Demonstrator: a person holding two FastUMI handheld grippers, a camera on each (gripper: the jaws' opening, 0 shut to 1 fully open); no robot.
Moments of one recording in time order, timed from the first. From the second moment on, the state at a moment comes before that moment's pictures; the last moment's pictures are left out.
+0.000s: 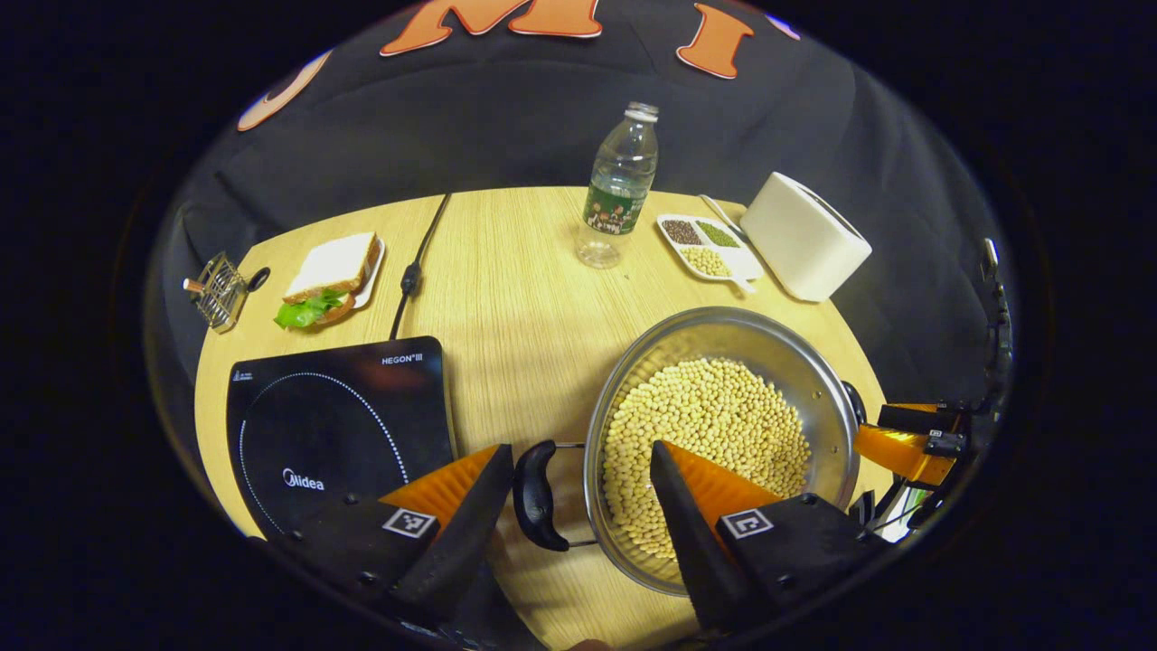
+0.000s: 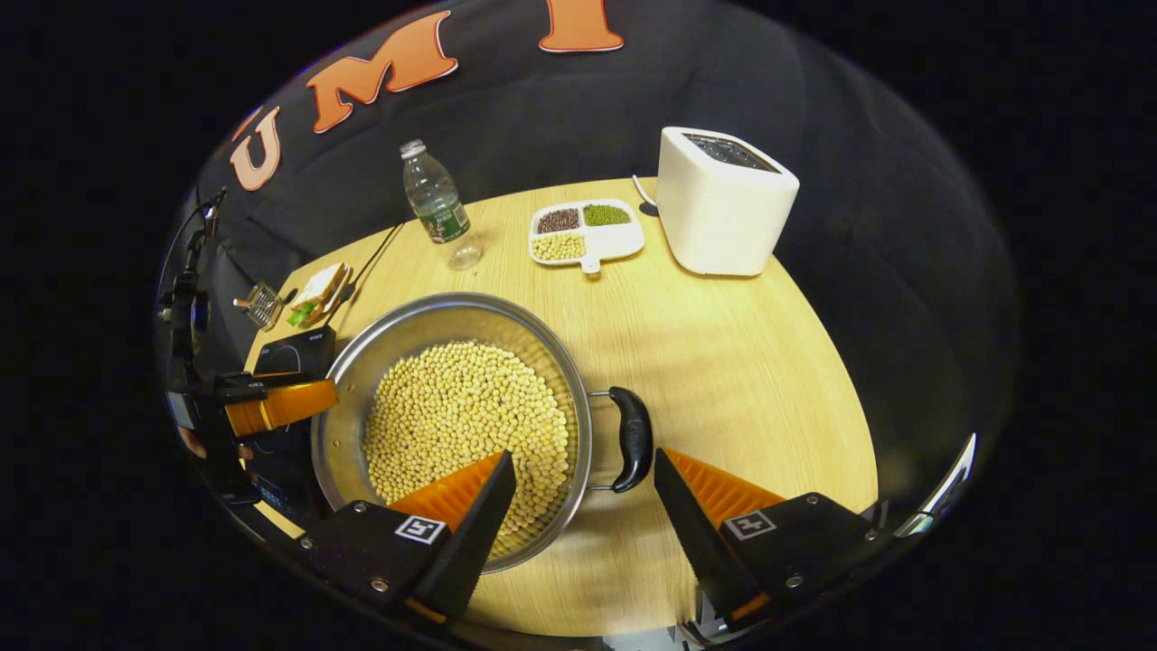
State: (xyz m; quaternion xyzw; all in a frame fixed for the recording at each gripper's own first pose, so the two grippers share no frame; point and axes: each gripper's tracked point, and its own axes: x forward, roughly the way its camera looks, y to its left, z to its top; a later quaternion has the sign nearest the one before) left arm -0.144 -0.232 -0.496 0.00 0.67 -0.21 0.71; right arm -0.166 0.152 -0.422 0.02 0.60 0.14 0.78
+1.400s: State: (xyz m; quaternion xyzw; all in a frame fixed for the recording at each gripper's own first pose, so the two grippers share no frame) left arm -0.144 -0.220 -0.527 0.03 0.64 -0.16 0.75; right arm -0.160 0.151 -0.465 0.00 0.64 0.07 0.77
